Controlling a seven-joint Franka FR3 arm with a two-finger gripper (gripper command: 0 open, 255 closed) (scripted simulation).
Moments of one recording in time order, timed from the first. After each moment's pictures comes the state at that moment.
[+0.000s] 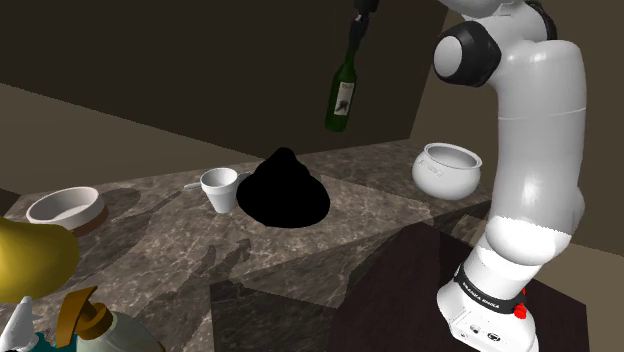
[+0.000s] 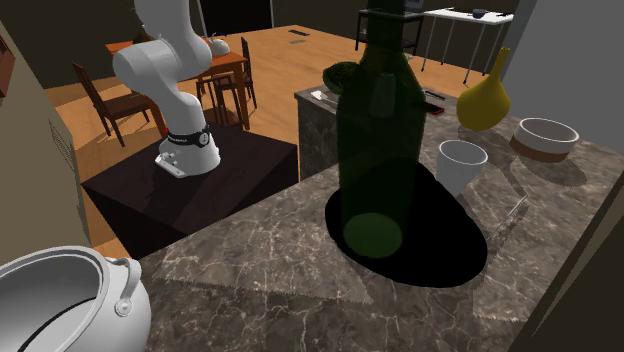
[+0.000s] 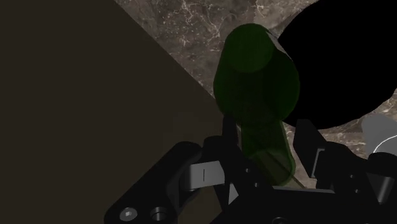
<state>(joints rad) -0.18 0.42 -0.40 -0.87 0.25 1.42 -0.81</state>
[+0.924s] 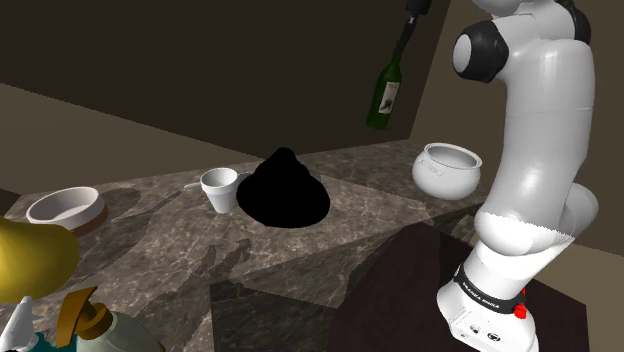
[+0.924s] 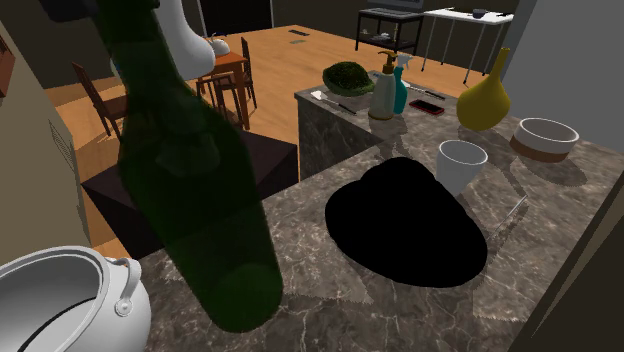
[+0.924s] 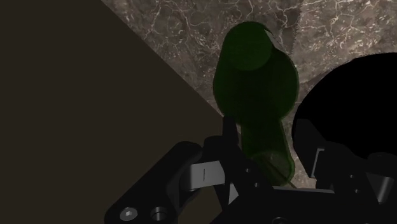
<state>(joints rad) -0.43 0.40 -0.47 -0.89 0.32 1.39 -1.11</state>
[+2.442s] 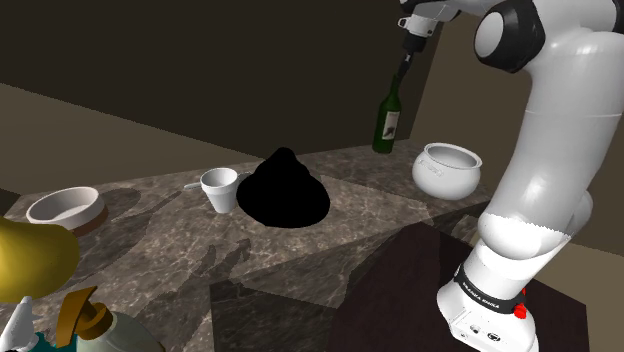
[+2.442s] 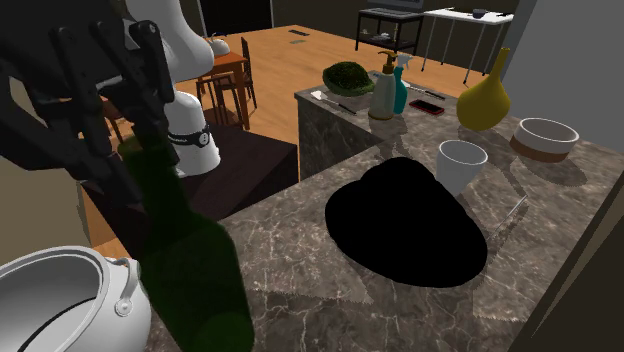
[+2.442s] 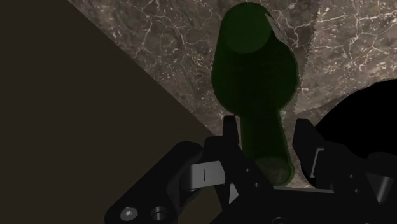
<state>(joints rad) -0.34 0.24 -0.48 -1.43 0.24 1.76 -1.16</state>
